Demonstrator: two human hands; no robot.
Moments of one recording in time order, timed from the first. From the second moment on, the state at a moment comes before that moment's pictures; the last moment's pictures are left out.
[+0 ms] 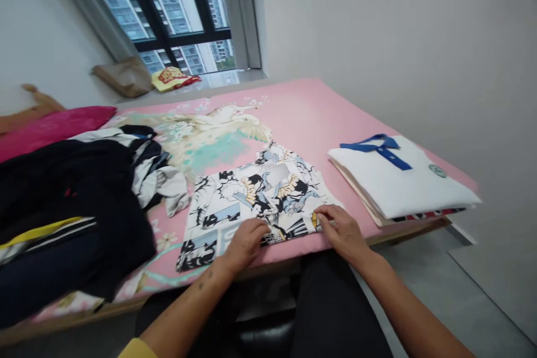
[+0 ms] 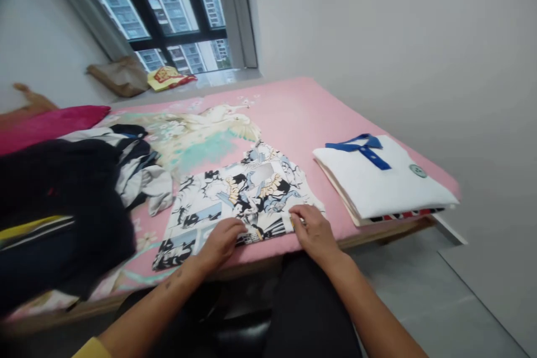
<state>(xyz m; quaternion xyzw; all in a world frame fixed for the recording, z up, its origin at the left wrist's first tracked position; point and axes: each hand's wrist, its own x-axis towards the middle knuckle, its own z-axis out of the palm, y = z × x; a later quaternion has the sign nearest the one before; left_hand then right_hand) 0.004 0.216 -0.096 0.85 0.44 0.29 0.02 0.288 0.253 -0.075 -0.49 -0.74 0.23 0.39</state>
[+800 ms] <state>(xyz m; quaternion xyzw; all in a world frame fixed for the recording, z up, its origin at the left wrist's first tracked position) -0.125 0.139 -0.116 0.70 0.71 0.07 0.05 0.261 0.311 -0.153 -0.48 -0.86 0.08 0.17</state>
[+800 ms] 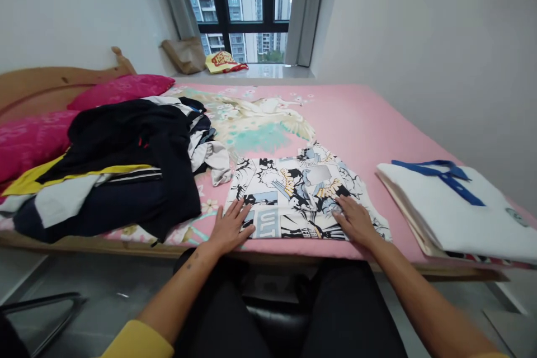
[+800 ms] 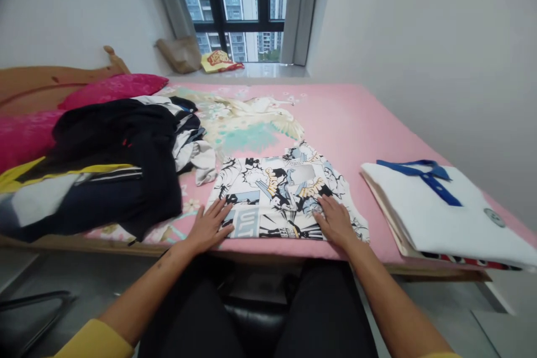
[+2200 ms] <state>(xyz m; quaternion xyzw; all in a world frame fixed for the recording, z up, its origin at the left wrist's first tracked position) -0.117 0.229 -0.096 0.75 0.64 0.12 0.09 0.206 0.340 -0.121 -0.38 -0.90 0.05 0.21</state>
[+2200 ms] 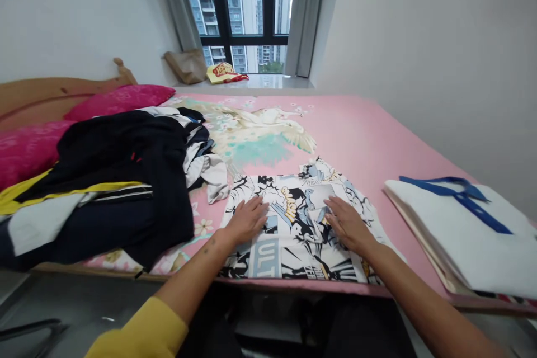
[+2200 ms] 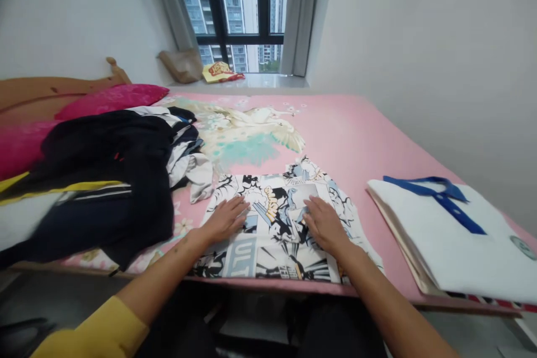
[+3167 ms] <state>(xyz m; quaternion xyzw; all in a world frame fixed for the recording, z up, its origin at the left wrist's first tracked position) -0.210 0.339 -0.160 0.51 0.83 0.20 -0.06 0.125 0.609 -0.121 -0.53 -0.78 0.30 0.14</state>
